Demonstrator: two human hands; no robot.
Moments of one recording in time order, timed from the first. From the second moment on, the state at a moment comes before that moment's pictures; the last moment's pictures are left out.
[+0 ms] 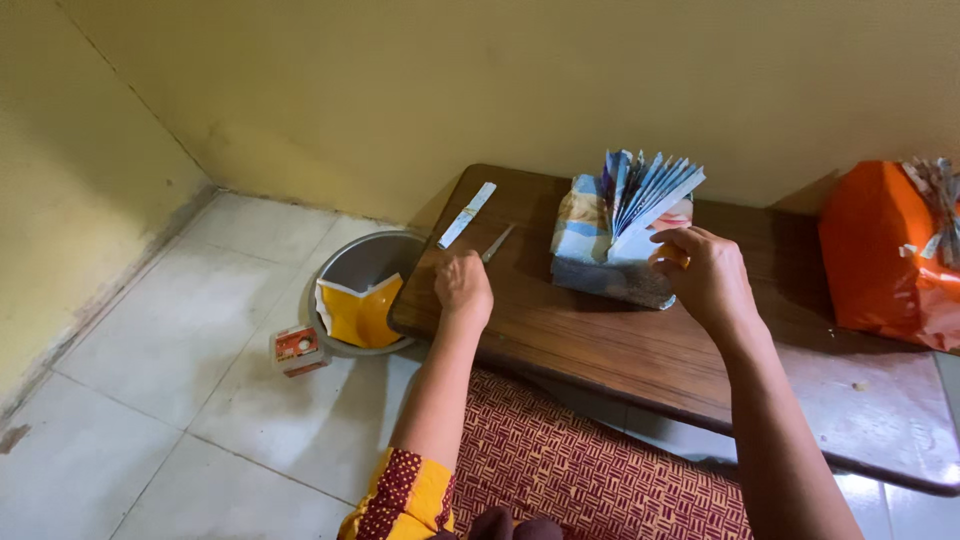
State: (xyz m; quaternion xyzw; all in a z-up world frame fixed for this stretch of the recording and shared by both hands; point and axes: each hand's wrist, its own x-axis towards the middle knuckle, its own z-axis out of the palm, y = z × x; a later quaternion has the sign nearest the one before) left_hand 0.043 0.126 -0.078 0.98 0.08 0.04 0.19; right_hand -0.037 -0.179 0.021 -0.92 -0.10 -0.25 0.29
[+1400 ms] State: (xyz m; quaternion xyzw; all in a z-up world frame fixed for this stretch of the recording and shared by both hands) left_hand -0.077 -0.022 -0.077 0.41 -0.17 -0.25 0.86; right_hand -0.032 -0.190 0.006 -0.90 -0.03 -0.29 0.32
